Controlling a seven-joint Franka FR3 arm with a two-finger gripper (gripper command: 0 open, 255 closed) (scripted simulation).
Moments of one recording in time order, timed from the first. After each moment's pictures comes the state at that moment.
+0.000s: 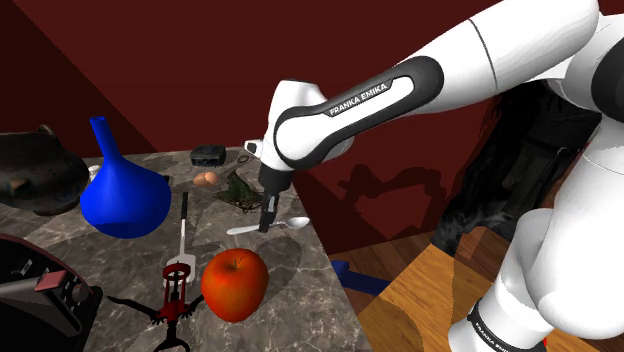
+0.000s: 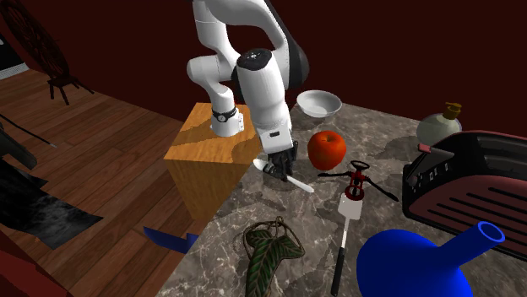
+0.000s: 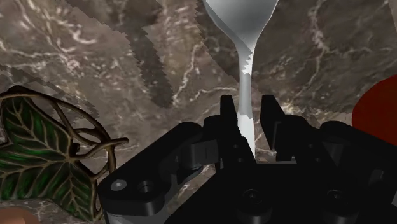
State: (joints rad) arm 0.35 0.04 0.15 -2.17 0.29 2.34 -0.66
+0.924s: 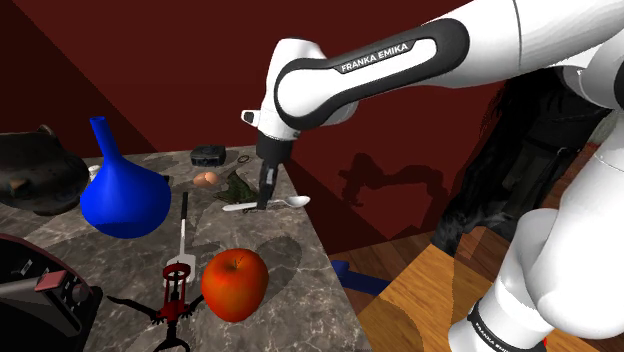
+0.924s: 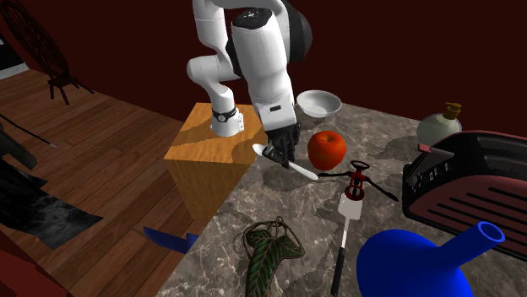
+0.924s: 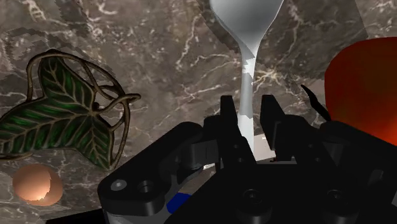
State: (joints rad) arm 0.34 -0.02 0.14 -2.06 0.26 2.17 -0.63
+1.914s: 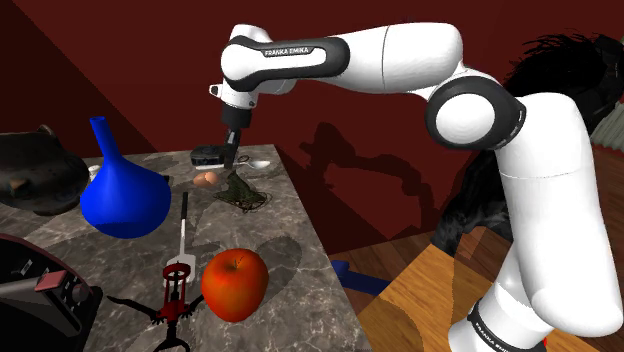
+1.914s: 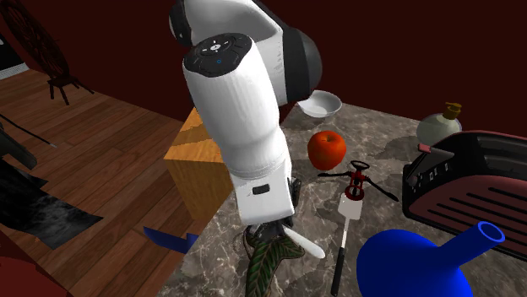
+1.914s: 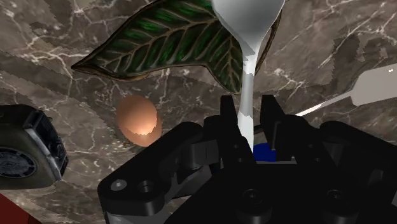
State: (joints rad) arm 0.28 0.55 0.08 -1.23 0.20 1.89 -0.68
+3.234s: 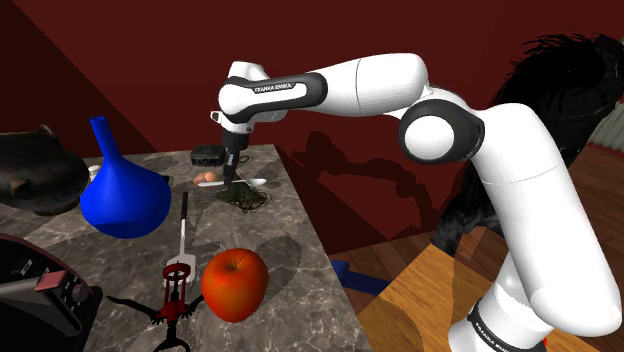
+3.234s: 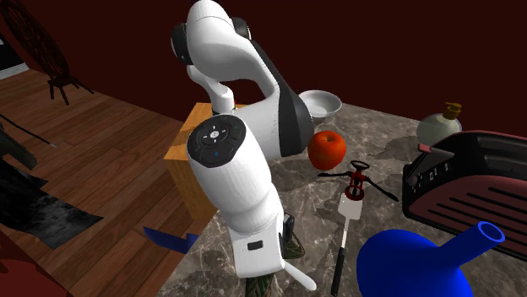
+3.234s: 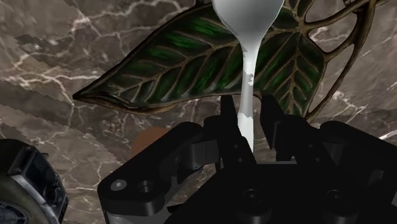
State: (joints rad) arm 0.27 0.71 0.08 -1.17 0.20 1.98 -0.72
